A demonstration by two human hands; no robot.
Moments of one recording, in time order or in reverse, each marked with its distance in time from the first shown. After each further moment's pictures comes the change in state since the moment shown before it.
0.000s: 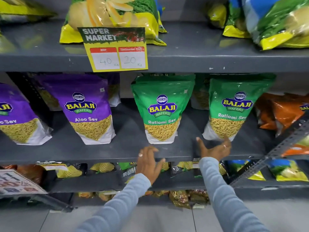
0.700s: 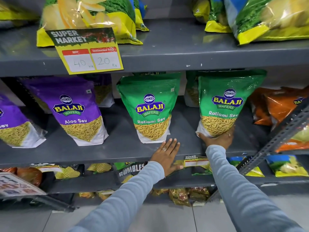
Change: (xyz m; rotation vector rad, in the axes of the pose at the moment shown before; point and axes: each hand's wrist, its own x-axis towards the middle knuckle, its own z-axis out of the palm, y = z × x) left_hand 0.039 0.049 0.051 0.503 -0.679 0.355; right_hand 0.070 -0.004 -0.021 -0.129 -0.089 0.073
